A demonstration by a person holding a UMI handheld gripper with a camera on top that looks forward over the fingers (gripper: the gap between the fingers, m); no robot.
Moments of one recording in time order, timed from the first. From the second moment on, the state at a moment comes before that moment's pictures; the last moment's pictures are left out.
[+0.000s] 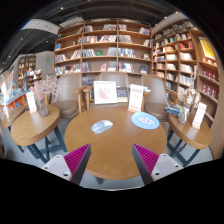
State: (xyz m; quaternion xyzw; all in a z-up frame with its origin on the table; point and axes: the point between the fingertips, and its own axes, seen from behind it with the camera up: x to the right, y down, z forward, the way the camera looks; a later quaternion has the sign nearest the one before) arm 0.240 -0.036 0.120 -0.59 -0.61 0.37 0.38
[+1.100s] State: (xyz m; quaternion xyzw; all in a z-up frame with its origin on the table) arm 0.040 -0.120 0.007 -0.61 -0.63 0.33 0.35
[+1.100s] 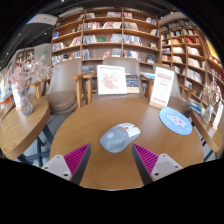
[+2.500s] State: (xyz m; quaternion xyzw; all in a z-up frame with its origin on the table) arm -0.084 -0.028 0.112 -0.59 -0.63 0.37 0.34
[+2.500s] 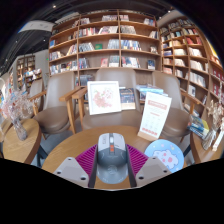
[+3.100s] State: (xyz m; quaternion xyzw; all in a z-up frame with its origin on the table) arm -0.114 0.201 0.010 -0.66 -0.60 0.29 0.35
